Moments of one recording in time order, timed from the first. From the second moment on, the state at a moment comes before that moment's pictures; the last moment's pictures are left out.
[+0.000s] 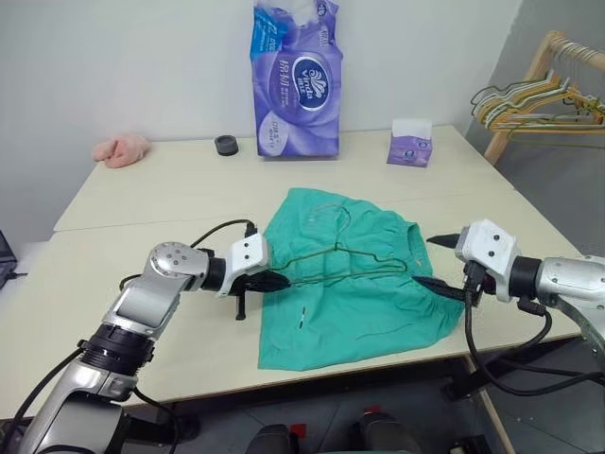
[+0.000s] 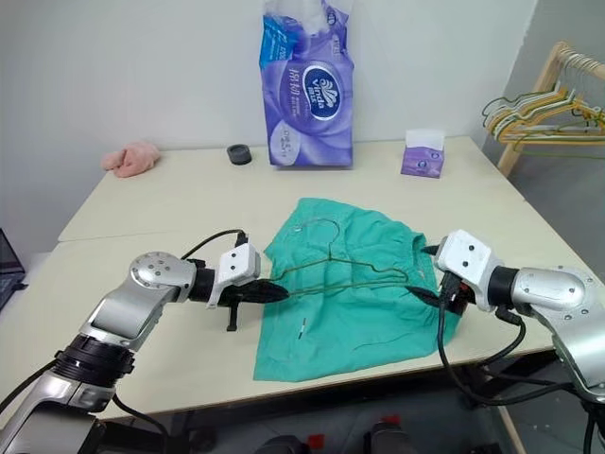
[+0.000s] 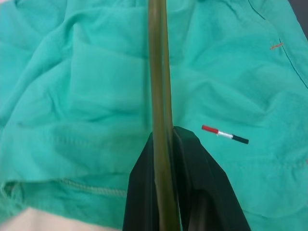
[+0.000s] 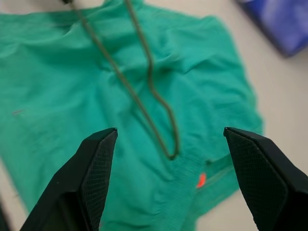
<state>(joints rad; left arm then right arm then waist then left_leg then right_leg) -0.49 0.72 -0.27 0.06 -0.15 0.25 -1.22 -0.21 -0.96 0.02 -0.55 0.34 0.70 0.88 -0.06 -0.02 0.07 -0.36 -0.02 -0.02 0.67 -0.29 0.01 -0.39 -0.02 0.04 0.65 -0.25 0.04</state>
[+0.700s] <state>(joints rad) -0.52 0.71 -0.28 -0.07 -0.15 0.28 -1.30 -0.40 -0.95 0.30 -0.47 0.24 0.82 0.93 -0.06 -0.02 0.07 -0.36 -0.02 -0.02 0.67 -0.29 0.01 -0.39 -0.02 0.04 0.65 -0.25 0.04</state>
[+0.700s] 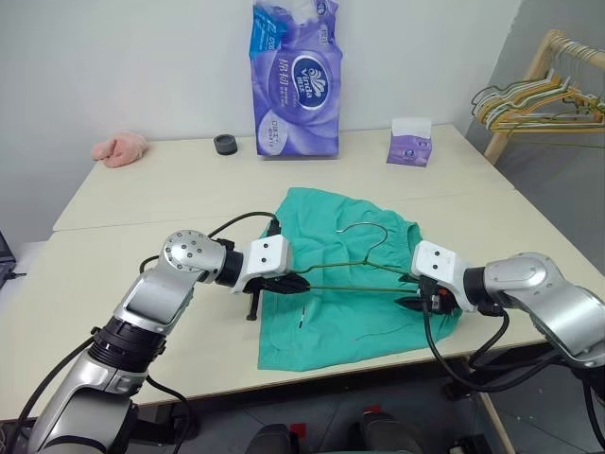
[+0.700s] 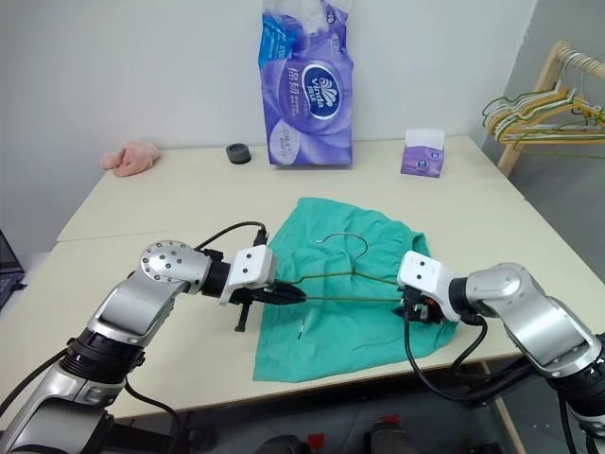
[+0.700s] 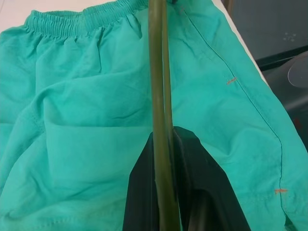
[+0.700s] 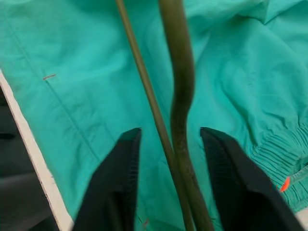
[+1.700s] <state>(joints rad) -0.51 0.64 -0.03 0.07 -0.32 0.42 -1.08 -0.13 -0.95 0.04 -0.58 0.41 1.00 0.90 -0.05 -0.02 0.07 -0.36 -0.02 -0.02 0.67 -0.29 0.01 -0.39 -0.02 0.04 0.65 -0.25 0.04</state>
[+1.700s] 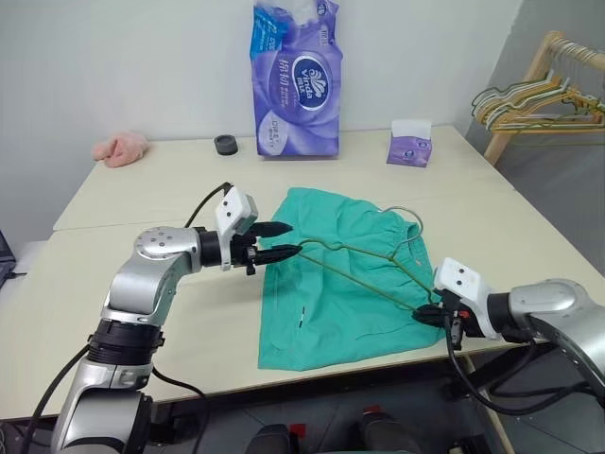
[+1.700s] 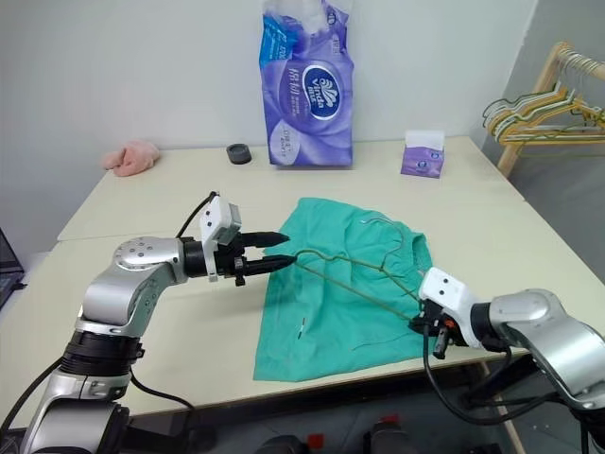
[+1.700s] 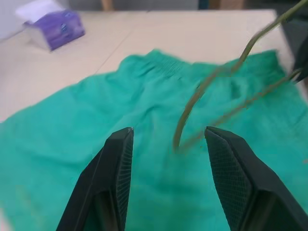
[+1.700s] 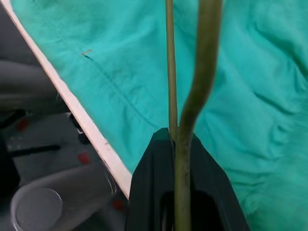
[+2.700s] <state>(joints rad) -0.45 0.71 -0.08 0.00 -0.39 0.49 -1.25 0.09 -1.01 -0.20 -0.19 0.40 1.01 0.85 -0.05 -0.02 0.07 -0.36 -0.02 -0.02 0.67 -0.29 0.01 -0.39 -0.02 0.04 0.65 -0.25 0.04</state>
